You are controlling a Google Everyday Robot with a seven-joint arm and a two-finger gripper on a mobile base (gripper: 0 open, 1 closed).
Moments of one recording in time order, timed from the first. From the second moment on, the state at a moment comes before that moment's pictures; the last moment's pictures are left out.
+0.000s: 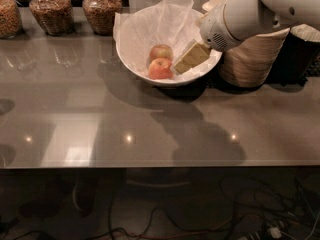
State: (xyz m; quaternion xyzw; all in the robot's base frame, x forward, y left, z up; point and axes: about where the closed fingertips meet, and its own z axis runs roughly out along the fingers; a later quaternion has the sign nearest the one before) arm 0.632 -0.082 0.950 -0.52 0.74 0.06 0.42
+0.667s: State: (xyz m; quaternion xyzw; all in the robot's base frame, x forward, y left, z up) arm 0.646 -0.066 0.941 -0.50 0.74 0.08 0.43
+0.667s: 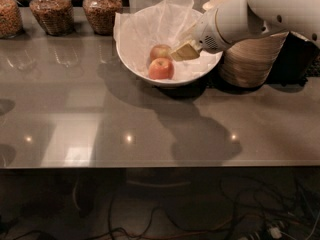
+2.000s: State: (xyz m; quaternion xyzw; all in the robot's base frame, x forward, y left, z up) arm 0.654 -0.034 0.894 -0.49 0.75 0.14 0.41
